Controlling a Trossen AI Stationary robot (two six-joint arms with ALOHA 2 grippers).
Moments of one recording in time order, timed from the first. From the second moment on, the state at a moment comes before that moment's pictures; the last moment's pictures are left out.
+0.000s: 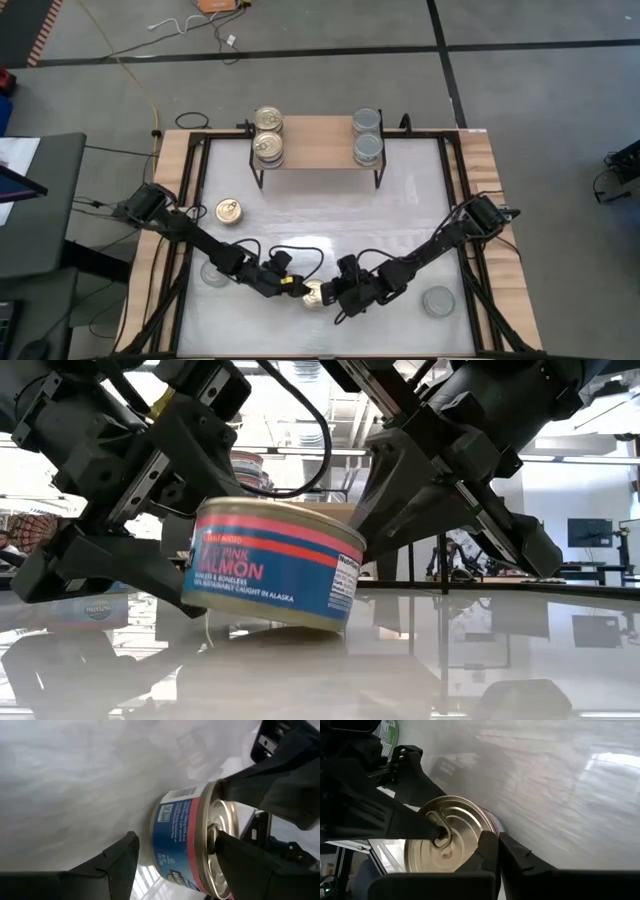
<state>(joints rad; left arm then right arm) -0.53 1.77 0.78 0.37 -0.28 -1.69 0.53 1.98 1.20 -0.09 0.47 1.65</state>
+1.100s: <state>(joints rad) -0.56 1.77 0.78 0.44 -0.24 -1.94 0.54 1.98 1.20 -0.10 0.47 1.62</state>
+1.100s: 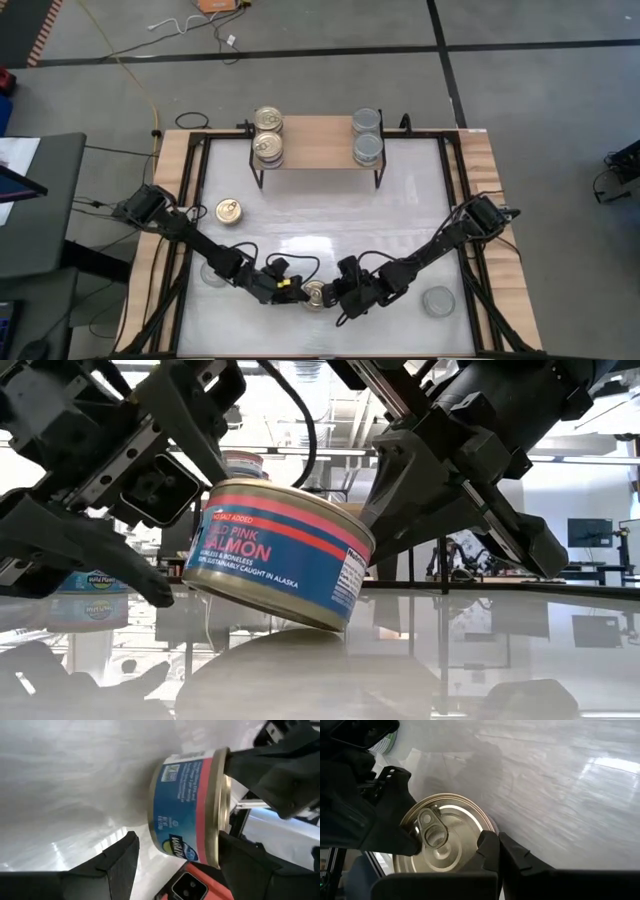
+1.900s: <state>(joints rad) -0.59 1.77 0.78 0.44 -0.32 -2.00 0.55 1.98 1.20 -0.10 0.47 1.62</state>
